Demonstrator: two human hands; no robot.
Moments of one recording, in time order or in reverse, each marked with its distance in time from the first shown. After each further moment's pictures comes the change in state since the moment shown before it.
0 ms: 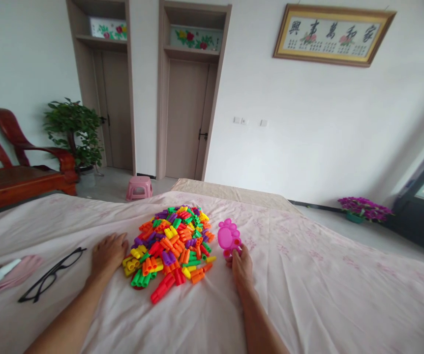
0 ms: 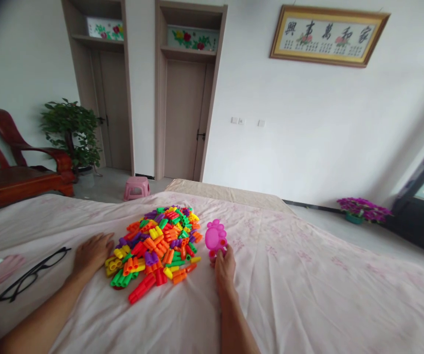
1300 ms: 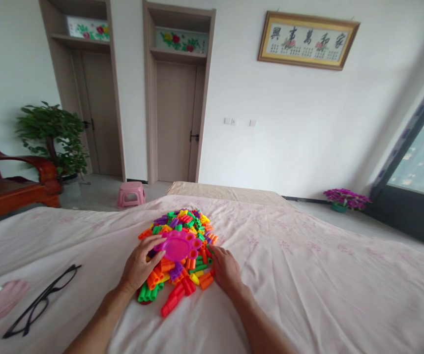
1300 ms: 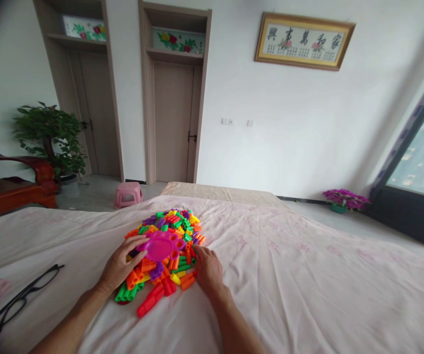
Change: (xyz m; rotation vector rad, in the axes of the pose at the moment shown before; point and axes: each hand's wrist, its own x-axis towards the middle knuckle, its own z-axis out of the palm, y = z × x) left_hand -0.021 0.070 -0.036 -0.902 0.145 0.601; right_hand -0.035 -0.015 0.042 -0.808 -0.344 -0.457
